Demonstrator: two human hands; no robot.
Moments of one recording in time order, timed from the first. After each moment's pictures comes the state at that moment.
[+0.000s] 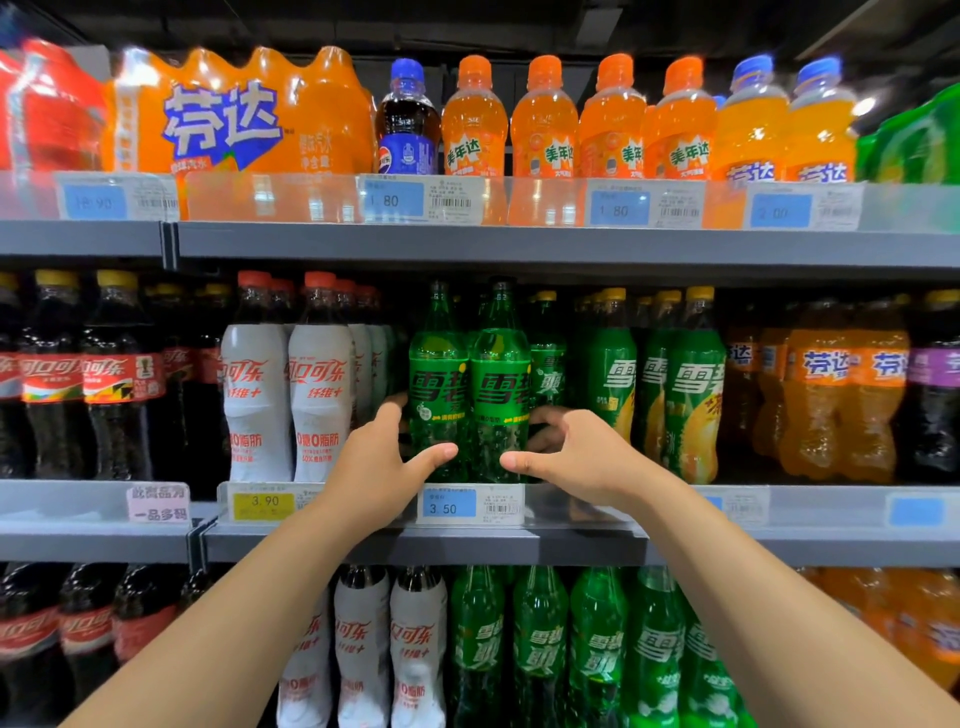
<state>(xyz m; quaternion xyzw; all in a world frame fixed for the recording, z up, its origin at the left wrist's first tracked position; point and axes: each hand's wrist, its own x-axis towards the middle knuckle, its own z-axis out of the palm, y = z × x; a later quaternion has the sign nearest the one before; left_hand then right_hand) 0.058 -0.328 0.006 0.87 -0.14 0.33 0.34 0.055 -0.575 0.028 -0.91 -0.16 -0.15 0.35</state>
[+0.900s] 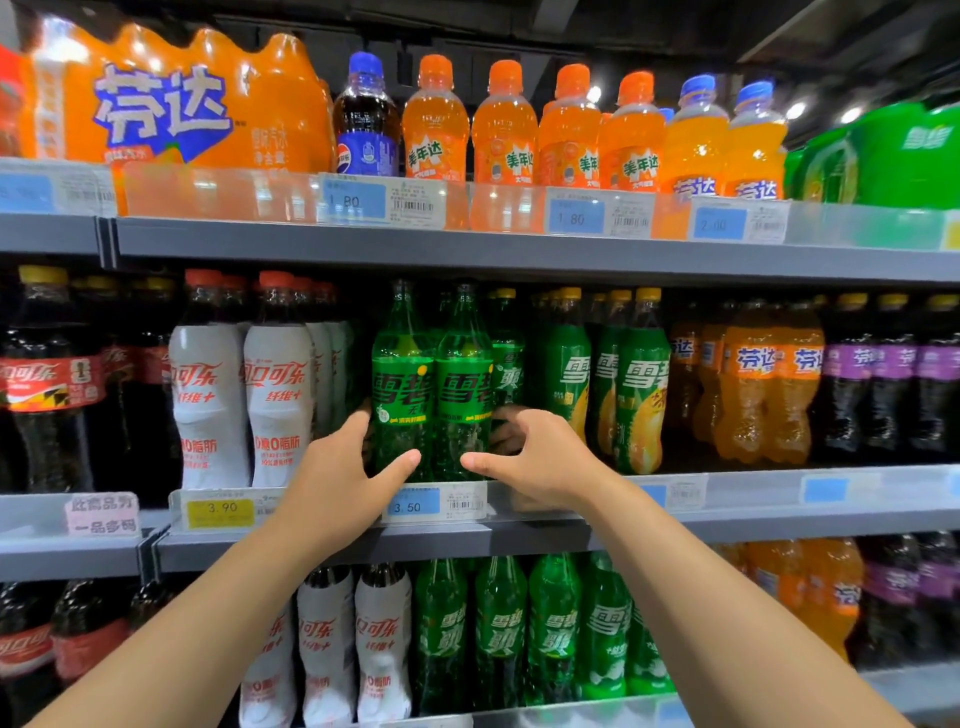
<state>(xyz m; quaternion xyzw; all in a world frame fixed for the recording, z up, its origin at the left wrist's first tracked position) 0.037 -0.327 0.004 0.88 -0.16 0.27 0.36 0.039 -0.571 0.026 -0.91 -0.14 -0.18 0.34</state>
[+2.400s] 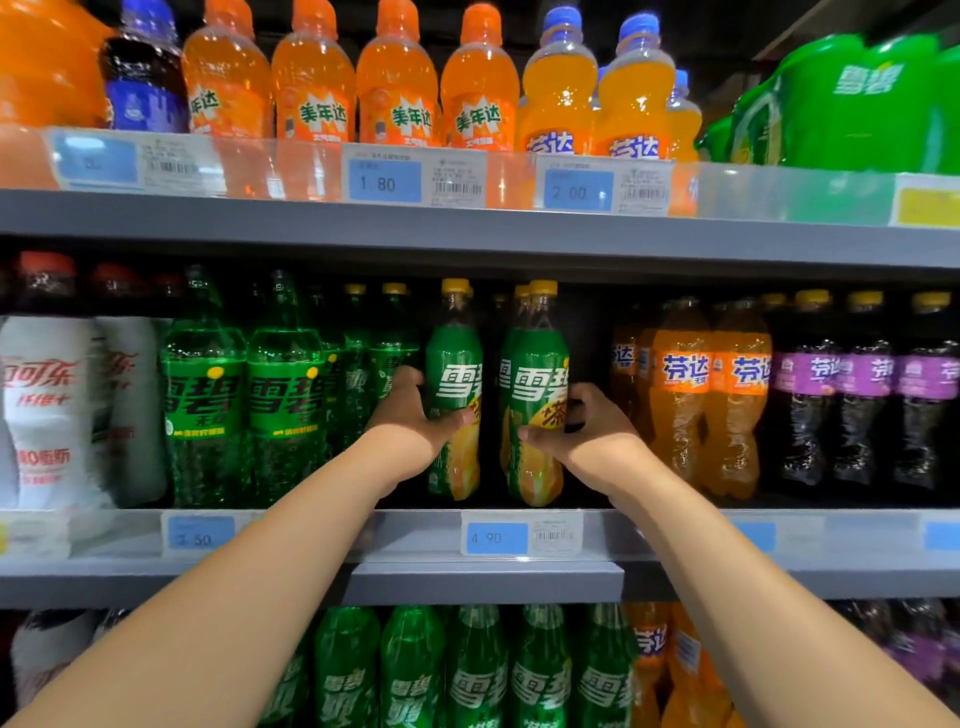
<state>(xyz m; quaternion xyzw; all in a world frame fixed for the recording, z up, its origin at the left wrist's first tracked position) 0.103 -0.553 0.045 0.85 -0.09 0.19 0.47 0.084 -0.767 0.033 -0.84 -0.04 -0.22 0.49</state>
